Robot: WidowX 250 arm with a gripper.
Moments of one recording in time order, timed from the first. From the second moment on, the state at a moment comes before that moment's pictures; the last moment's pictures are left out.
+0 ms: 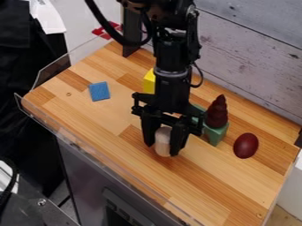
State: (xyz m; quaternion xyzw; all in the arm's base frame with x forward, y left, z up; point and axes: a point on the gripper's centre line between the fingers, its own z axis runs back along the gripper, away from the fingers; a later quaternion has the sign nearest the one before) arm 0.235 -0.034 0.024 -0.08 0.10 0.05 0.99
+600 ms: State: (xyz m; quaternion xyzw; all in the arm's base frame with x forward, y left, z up) arm 0.239 -0.030 0.022 -0.06 0.08 0.07 0.99
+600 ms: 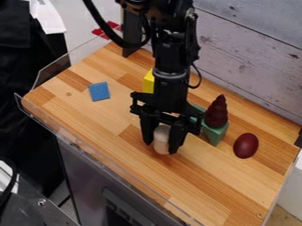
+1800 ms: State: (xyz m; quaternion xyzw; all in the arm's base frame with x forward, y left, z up) arm 0.269 0.015 0.106 -0.05 0.05 0.10 0.99
